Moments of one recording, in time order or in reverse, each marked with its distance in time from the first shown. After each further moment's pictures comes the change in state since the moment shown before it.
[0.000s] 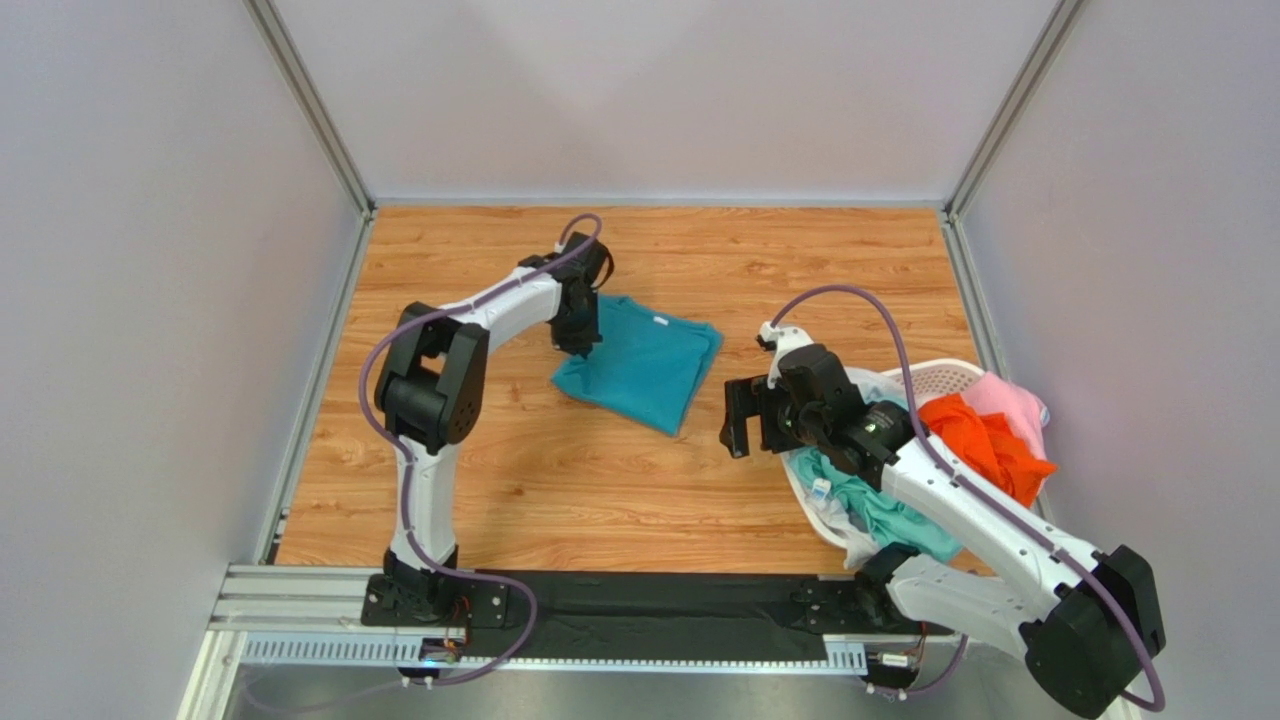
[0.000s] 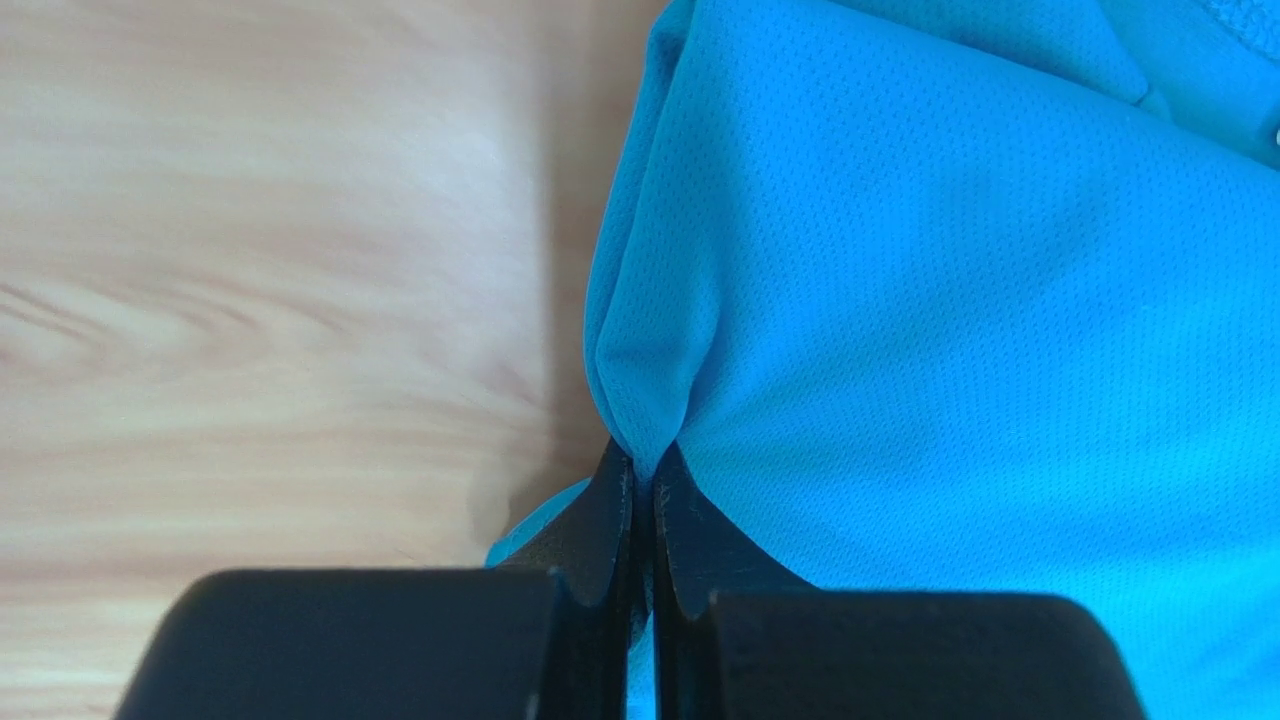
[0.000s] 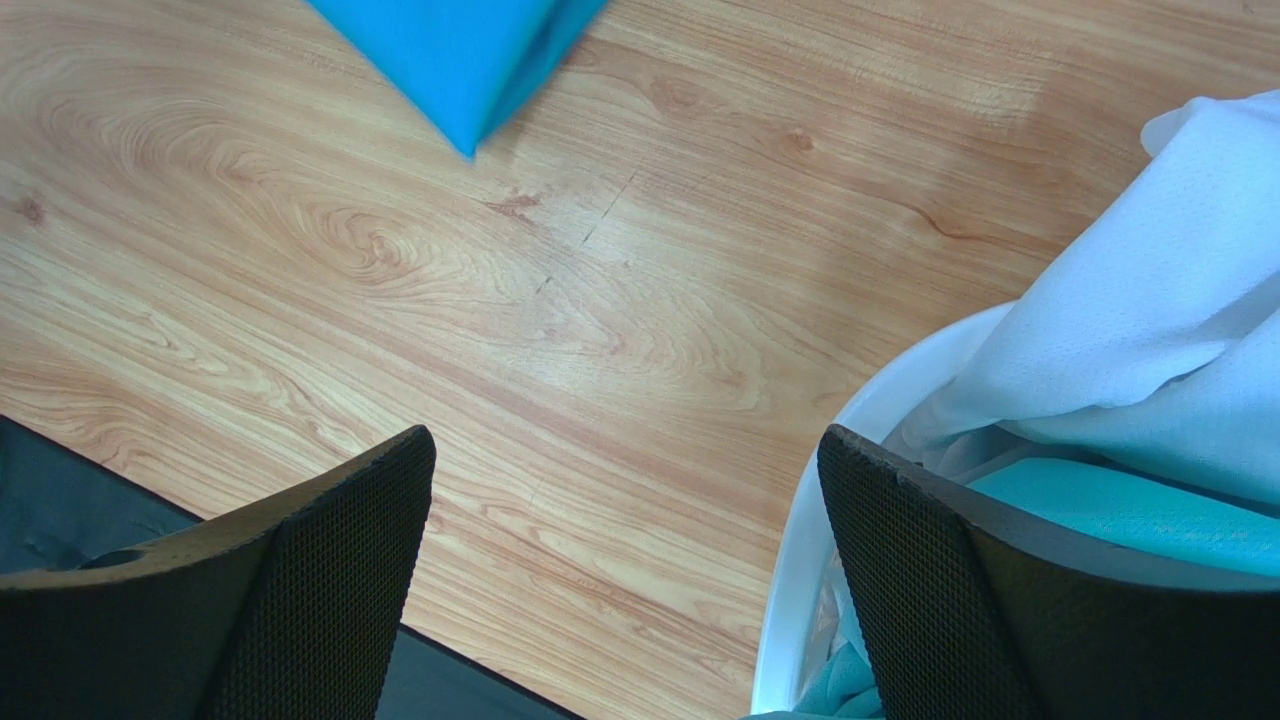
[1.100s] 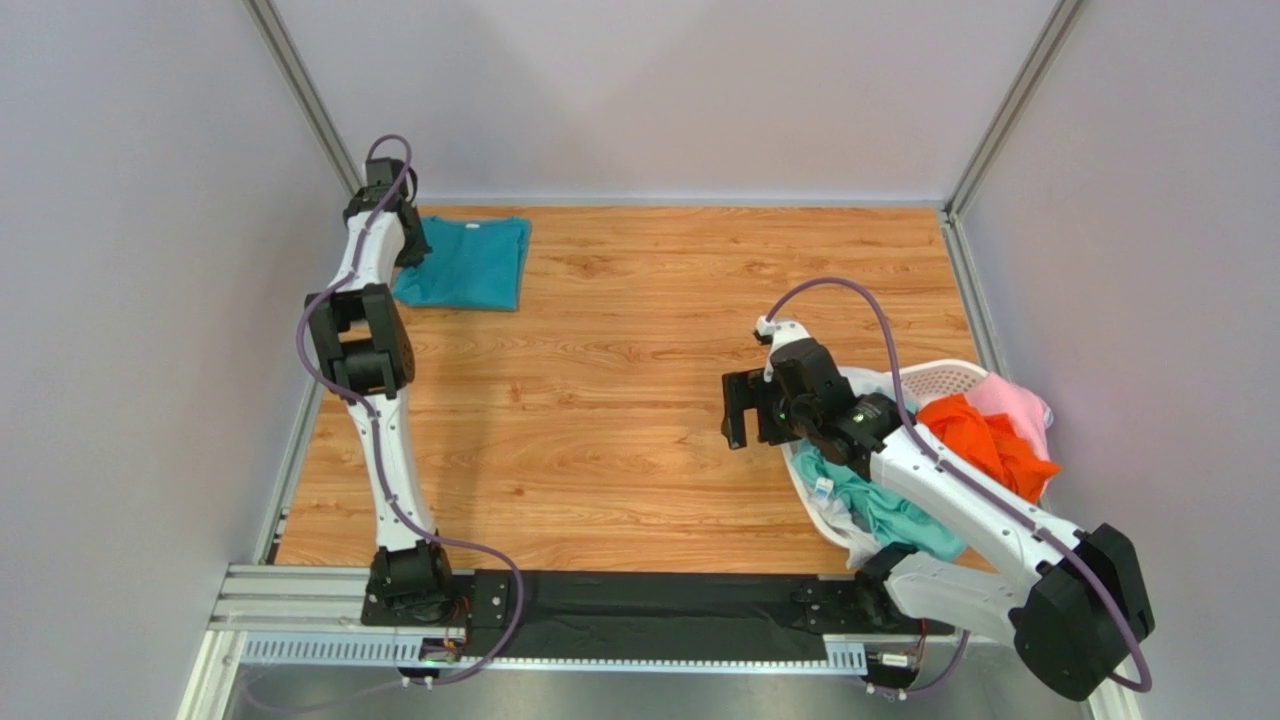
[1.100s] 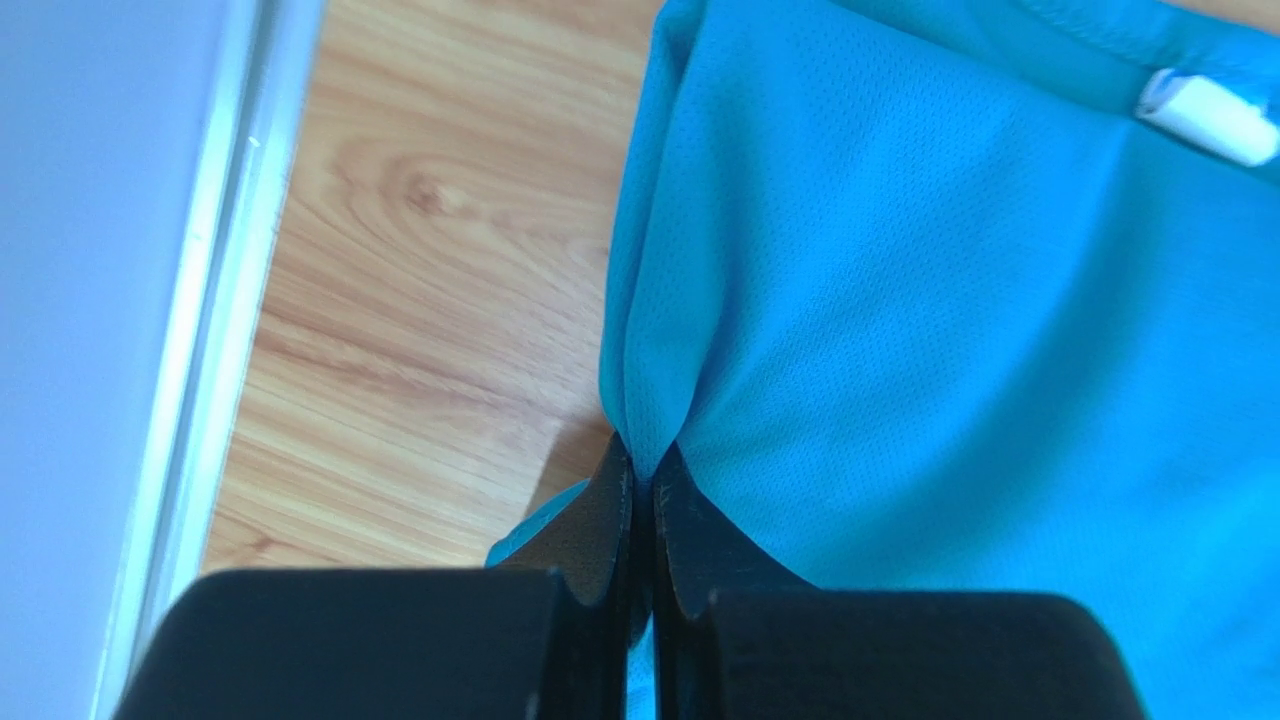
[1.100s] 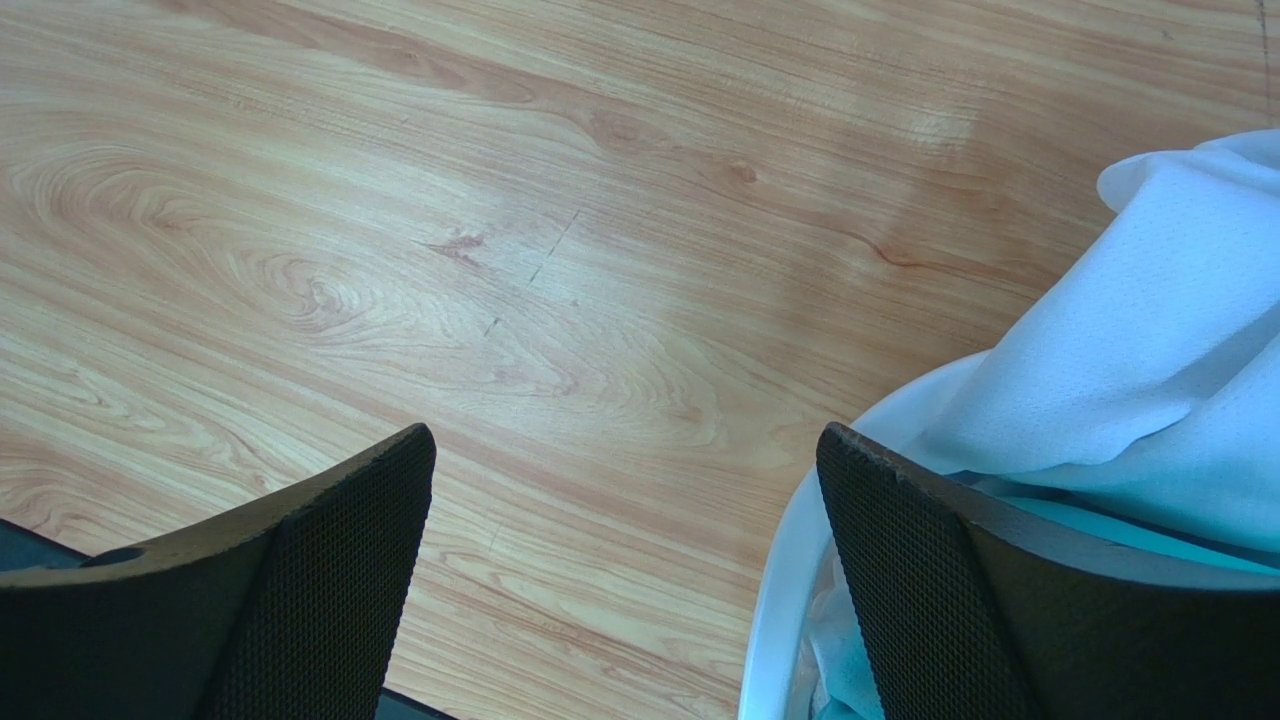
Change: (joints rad) left arm 0.617 0.365 0.646 -0.020 -0.060 0.331; right arm -0.012 0.065 0.004 0.045 0.055 -0.014
